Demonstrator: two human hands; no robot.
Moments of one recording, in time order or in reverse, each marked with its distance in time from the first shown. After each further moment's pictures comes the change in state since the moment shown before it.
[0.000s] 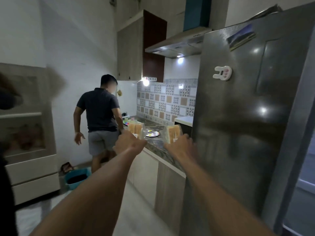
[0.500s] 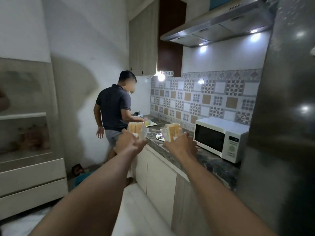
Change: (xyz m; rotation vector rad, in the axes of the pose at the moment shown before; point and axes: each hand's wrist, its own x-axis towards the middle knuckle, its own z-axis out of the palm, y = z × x) left_hand 0.254 -0.042 0.095 0.070 0.007 -0.059; right_hand 0.202 -0.065 0.196 0.004 -0.067 -0.001
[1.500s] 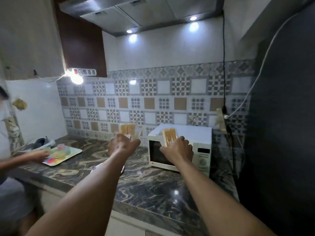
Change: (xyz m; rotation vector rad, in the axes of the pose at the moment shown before) left_hand 0.379 0.212 0.295 -0.101 -0.352 0.367; right_hand 0.408 0.042 0.122 -0.136 0.304 0.369
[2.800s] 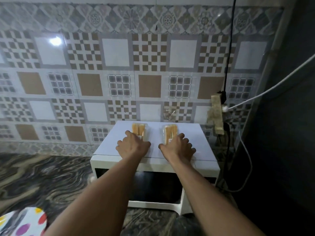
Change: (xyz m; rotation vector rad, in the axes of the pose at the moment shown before) left_hand 0.282 0.160 0.395 0.118 -0.327 0.175; right_hand 0.411 0.115 0.168 -0.280 0.174 0.387
